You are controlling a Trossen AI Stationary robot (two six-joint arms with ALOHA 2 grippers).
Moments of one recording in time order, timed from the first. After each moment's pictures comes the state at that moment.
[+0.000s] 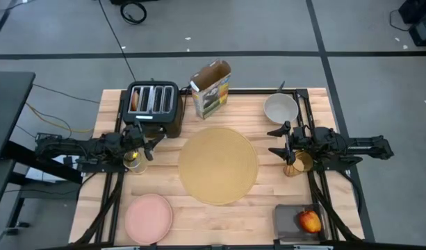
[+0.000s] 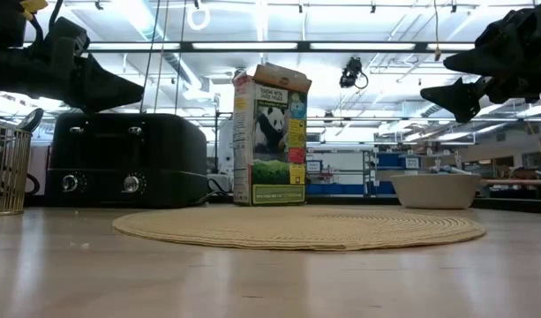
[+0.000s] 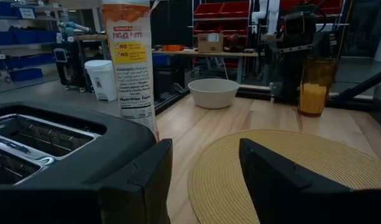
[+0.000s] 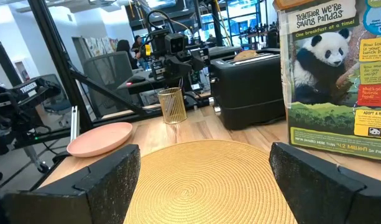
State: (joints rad) left arm -0.04 0.12 0.01 0.10 -0.49 -0.01; right arm -0.03 0.01 0.01 0.03 0.05 0.19
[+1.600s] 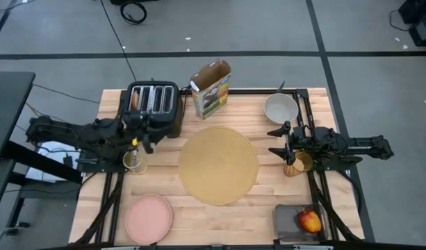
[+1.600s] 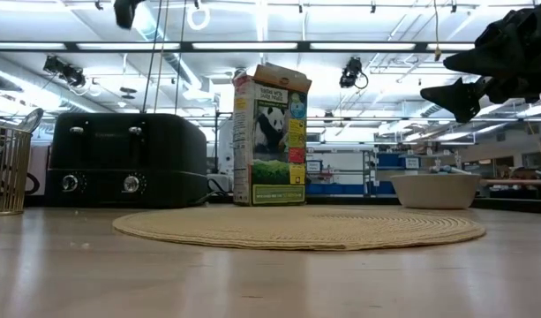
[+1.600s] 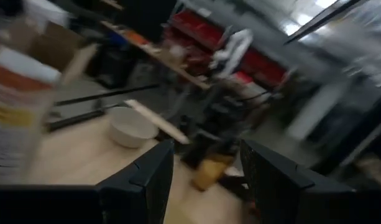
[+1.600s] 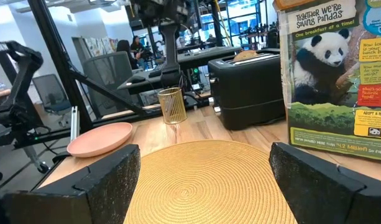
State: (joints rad) left arm -0.18 0.74 0.72 0.03 -0.52 -0.52; right arm -0.03 0.01 0.01 0.03 0.05 0.19
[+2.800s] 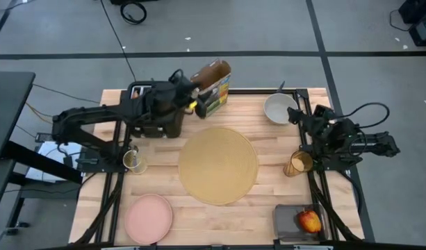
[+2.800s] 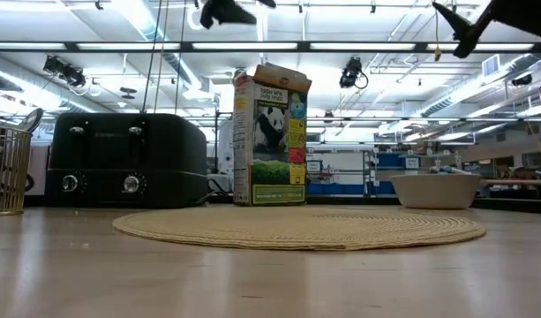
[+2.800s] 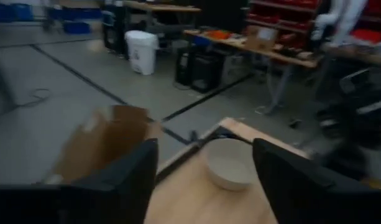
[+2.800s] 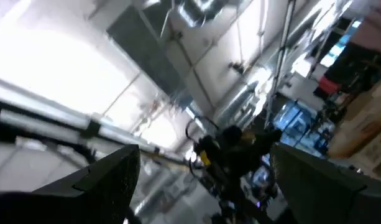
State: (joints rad) left arm 0.20 1.38 1.29 -0.05 -0.47 -0.20; right arm -0.03 0.16 0.13 0.75 0.27 0.79
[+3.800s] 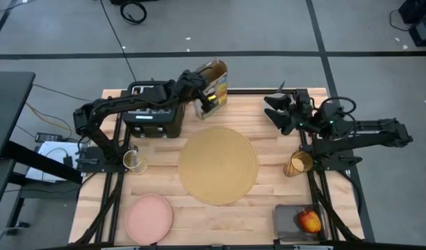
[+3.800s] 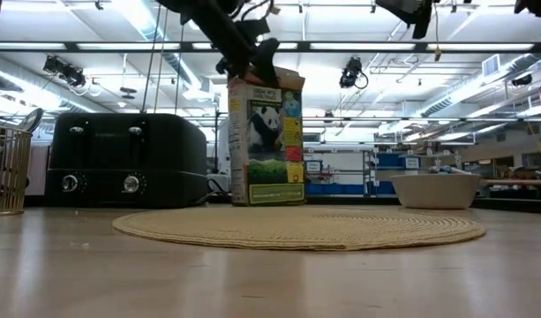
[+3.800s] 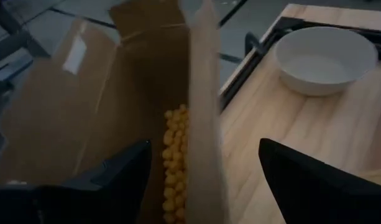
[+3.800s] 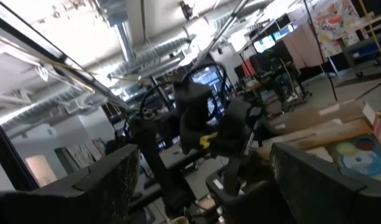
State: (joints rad) left arm 0.37 1.64 1.39 -0.28 -0.37 0.04; right arm -0.07 0.68 0.55 0.44 0.25 0.41
